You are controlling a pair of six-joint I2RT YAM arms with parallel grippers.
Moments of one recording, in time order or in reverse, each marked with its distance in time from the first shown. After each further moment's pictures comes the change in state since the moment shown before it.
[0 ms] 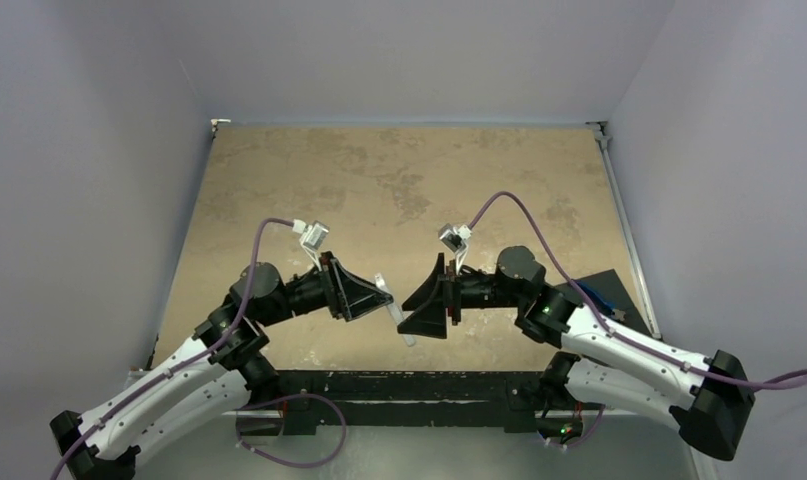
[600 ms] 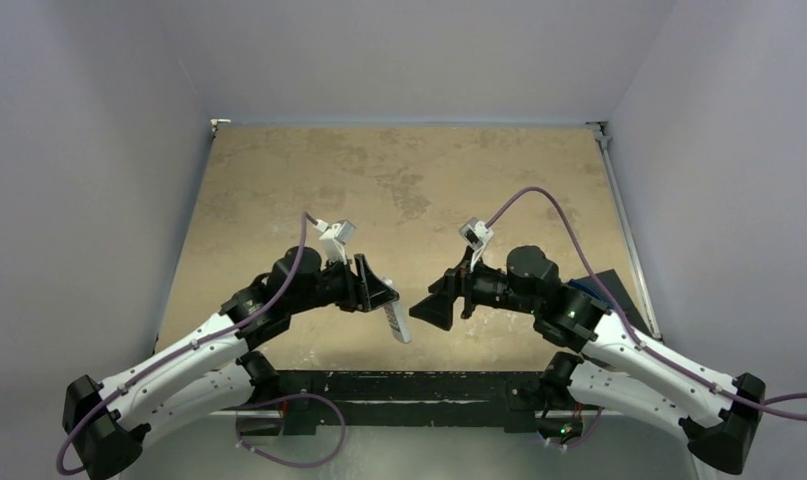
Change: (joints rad) left arm 0.000 0.206 0.037 -0.182 -0.131 0.044; right arm 0.000 -0.134 0.097 -0.405 0.298 -0.200
